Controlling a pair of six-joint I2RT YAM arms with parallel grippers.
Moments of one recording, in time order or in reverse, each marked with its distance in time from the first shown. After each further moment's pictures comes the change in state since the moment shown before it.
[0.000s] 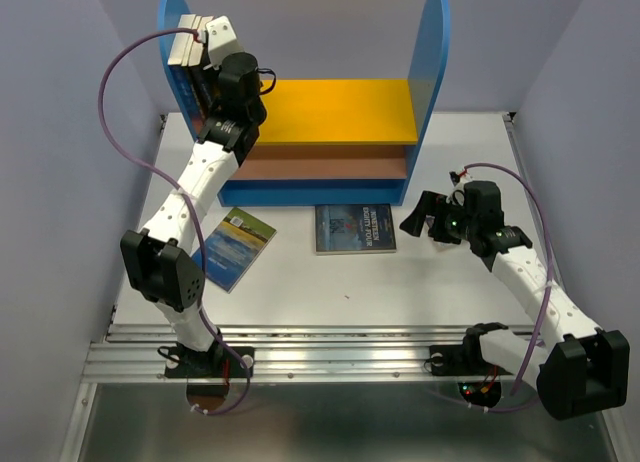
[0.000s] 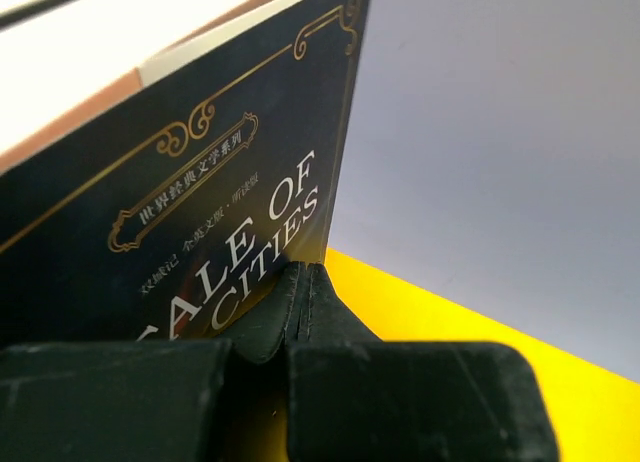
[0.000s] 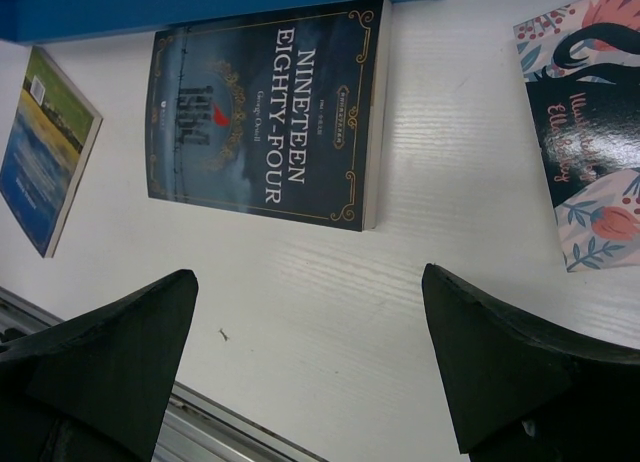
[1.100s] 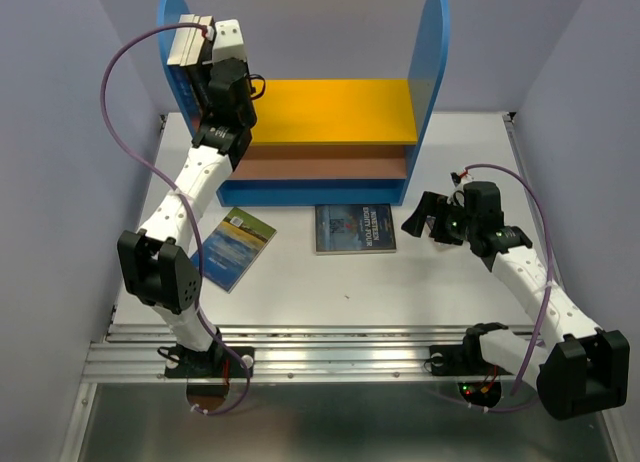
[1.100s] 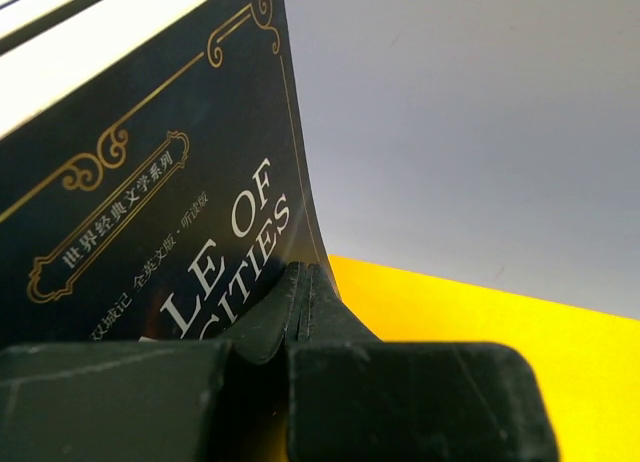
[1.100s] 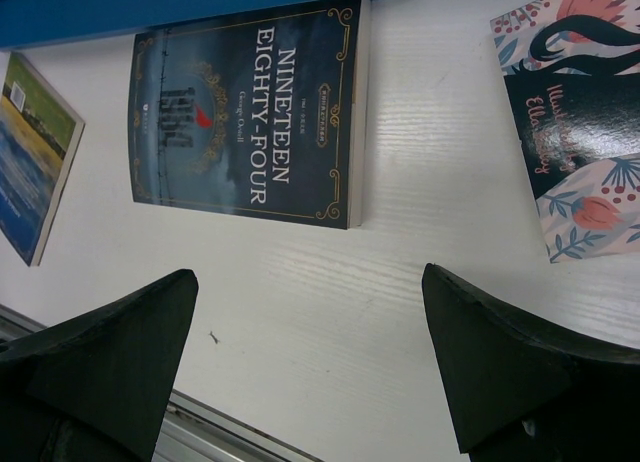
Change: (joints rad) left arm 0.058 -0.026 -0.103 0.147 0.133 0.245; right arm 0.000 0.000 0.000 -0.018 0.033 0.000
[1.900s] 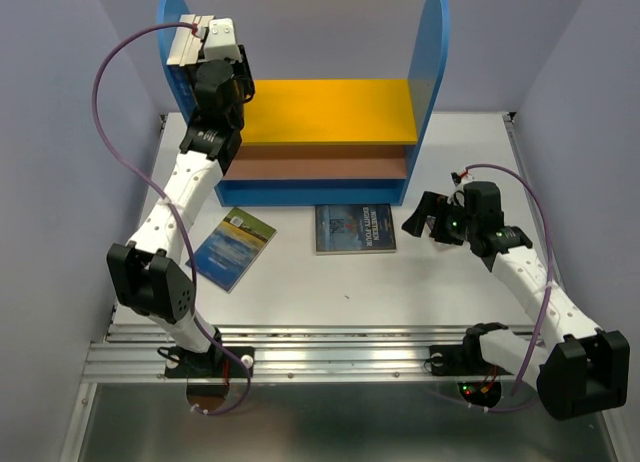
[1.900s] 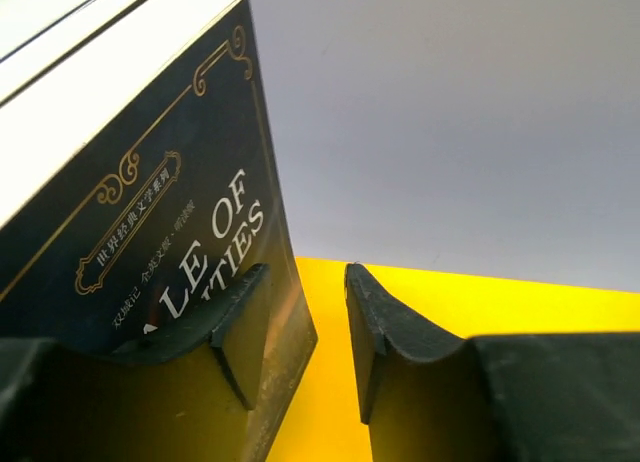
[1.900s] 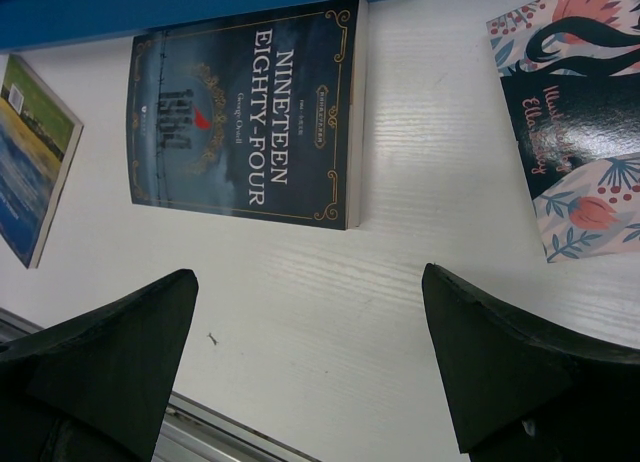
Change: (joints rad) left arm 0.031 -0.066 -0.031 -0.025 0.188 -0.041; right arm 0.000 -0.001 0.000 0.000 0.006 0.000
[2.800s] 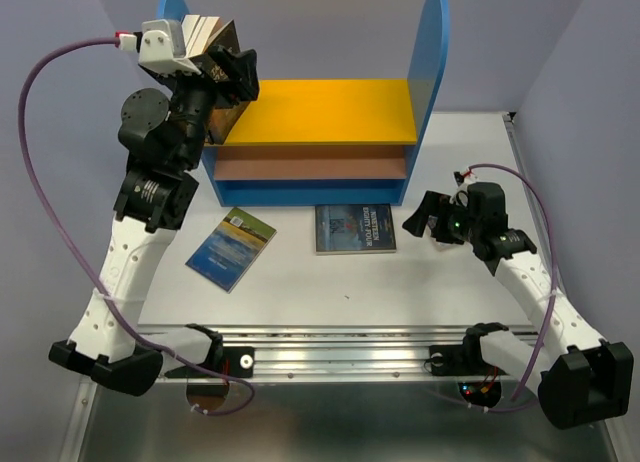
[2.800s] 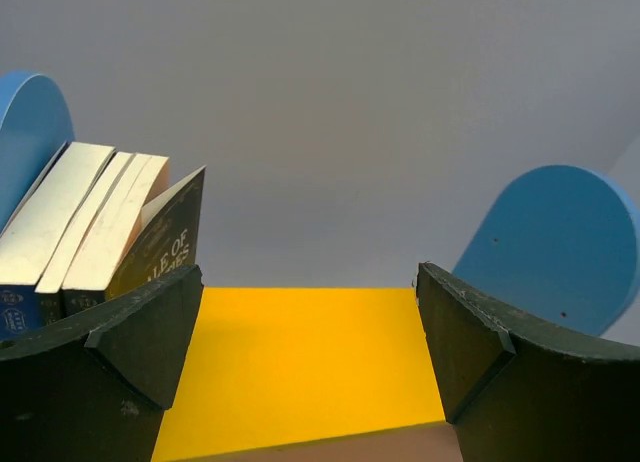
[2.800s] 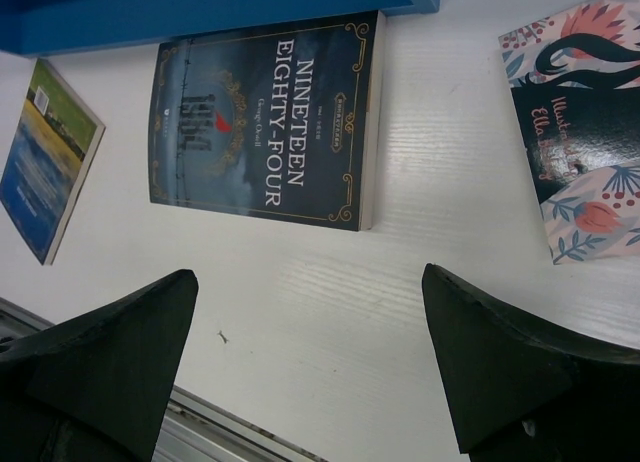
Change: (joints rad) left arm -0.098 -0.383 0.013 -0.179 0.207 -0.202; right arm 0.000 -0.048 0.000 -0.004 -0.009 0.000
